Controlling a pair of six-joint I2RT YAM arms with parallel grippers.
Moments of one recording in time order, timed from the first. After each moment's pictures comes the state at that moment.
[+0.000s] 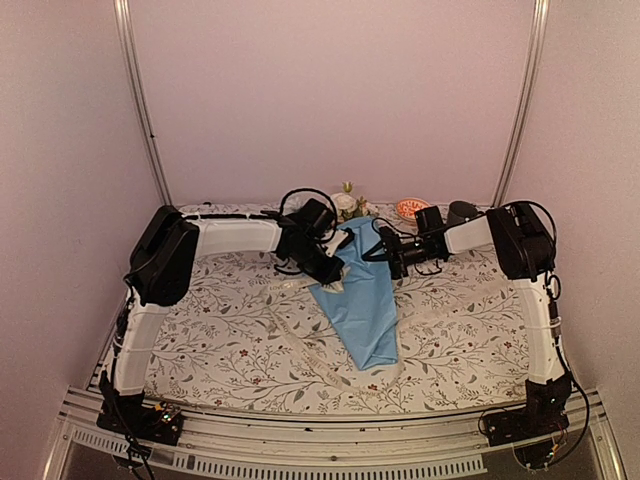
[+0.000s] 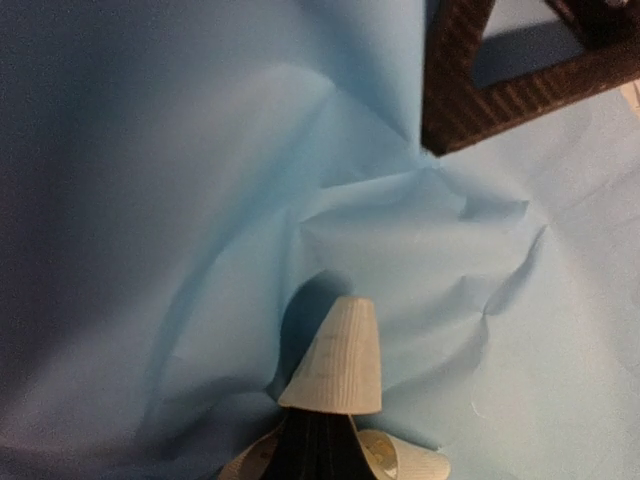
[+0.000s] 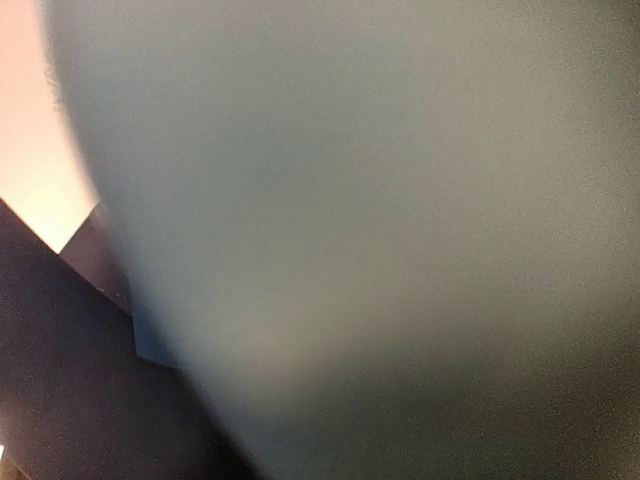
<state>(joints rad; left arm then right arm) -0.74 2.33 1.82 -0.50 0.17 -0.06 0.33 2.40 1.56 0.02 -1.15 0.68</state>
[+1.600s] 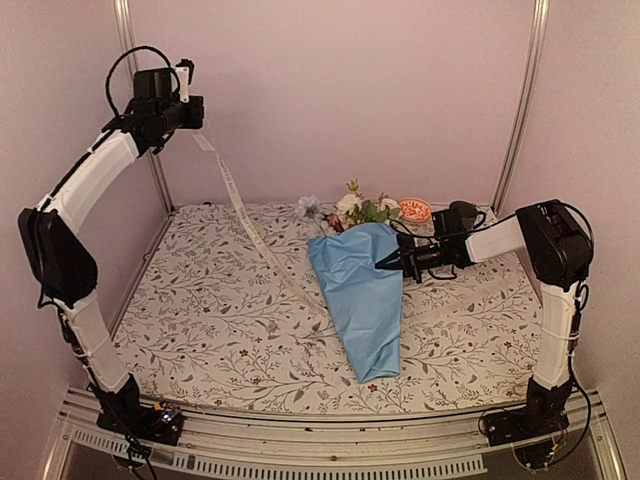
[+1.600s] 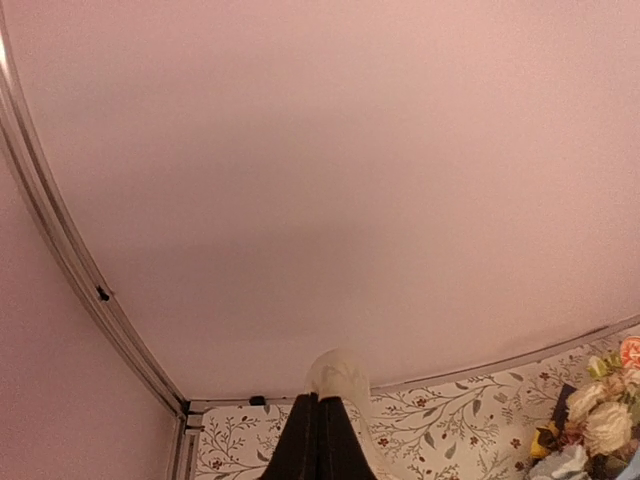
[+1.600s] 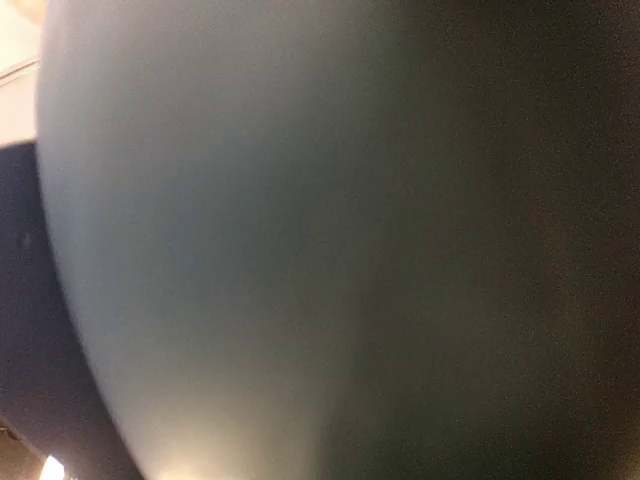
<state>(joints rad) -0.22 1.83 2.01 -0.35 -0.18 0.06 0.34 2.08 1.17 0.21 -1.03 1.05</state>
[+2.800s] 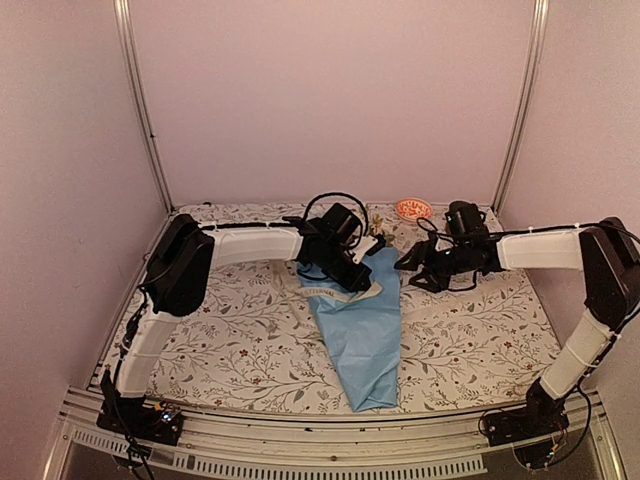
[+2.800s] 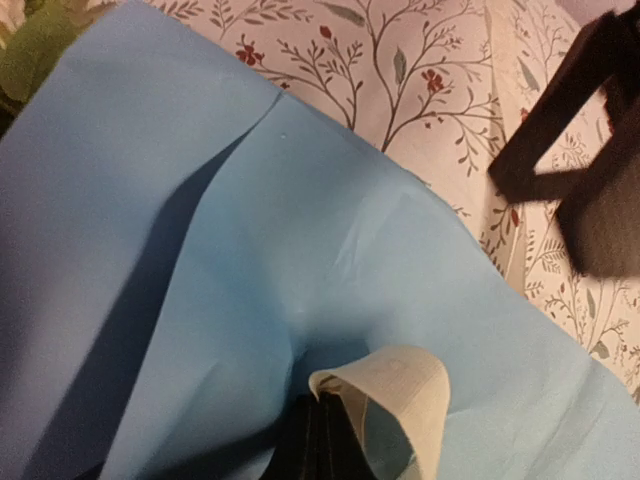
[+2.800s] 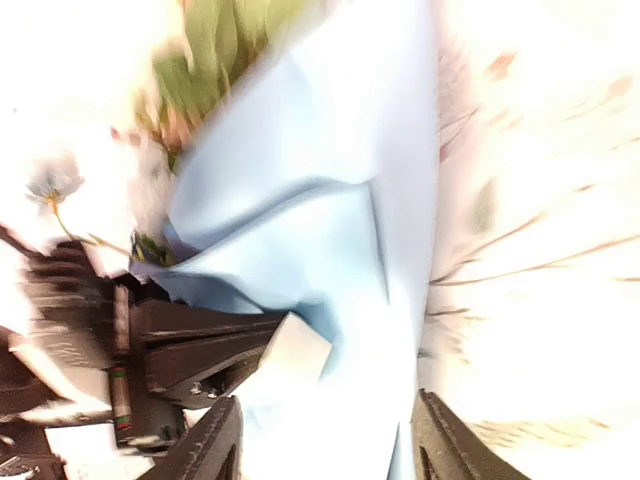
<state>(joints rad) -0.85 2.39 1.95 -0.49 0.29 -0.04 0.42 1.69 0.95 -0.08 -0.49 0.92</state>
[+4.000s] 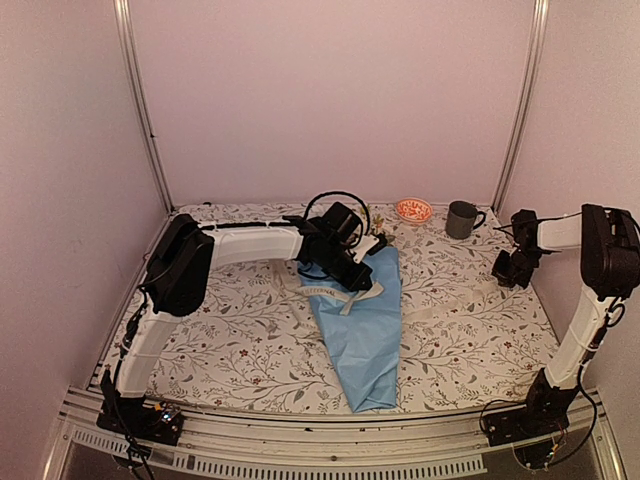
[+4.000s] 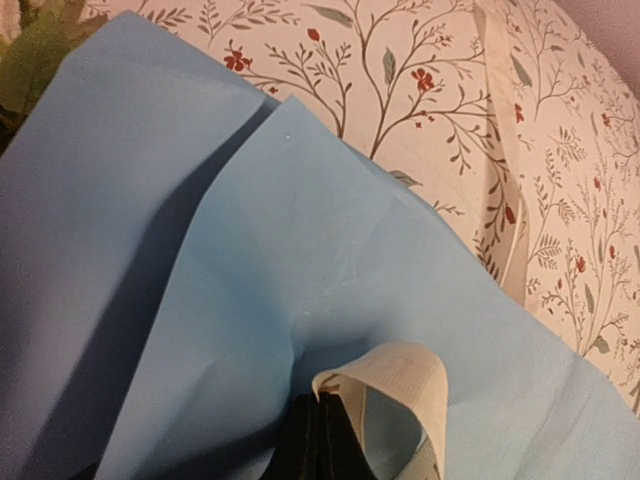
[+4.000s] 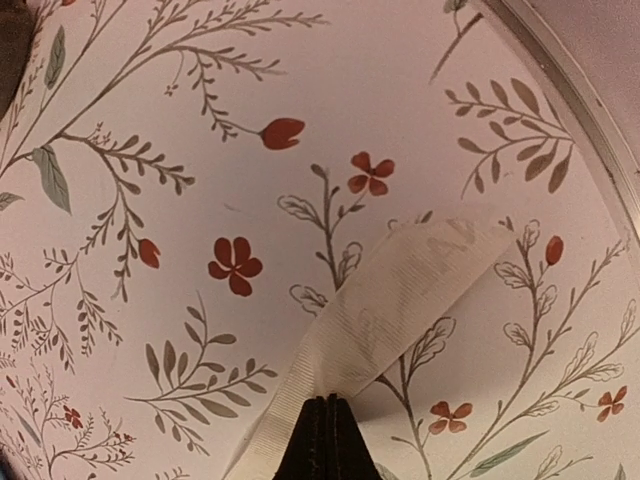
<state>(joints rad) -0.85 2.40 1.96 -0.49 0.30 -0.01 -0.12 1.84 1.08 -0.43 0.03 0.50</state>
